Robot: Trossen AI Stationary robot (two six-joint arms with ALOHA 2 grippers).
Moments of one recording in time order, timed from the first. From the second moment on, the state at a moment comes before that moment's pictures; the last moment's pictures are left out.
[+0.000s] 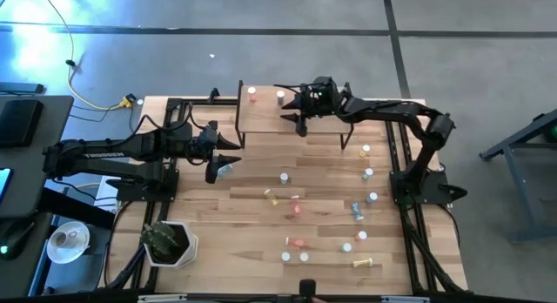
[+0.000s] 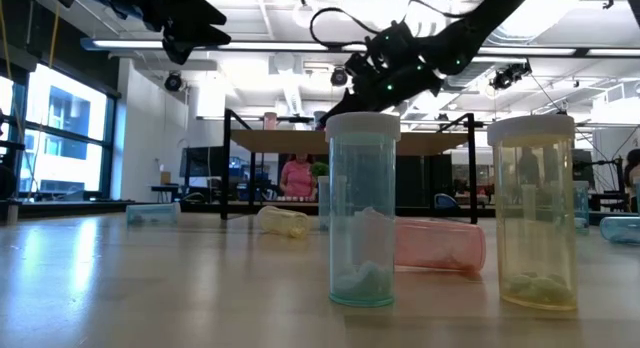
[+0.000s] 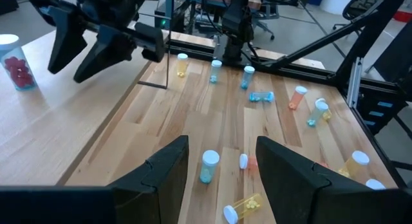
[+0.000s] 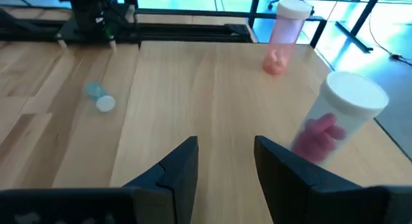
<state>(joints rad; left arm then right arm) 0.27 0.80 0.63 -0.17 0.07 -0.13 -0.57 1.76 1.13 0.21 -0.40 -0.29</state>
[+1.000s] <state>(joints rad) 0.27 0.80 0.63 -0.17 0.07 -0.13 -0.56 1.79 1.13 0.31 -0.30 -0.29</state>
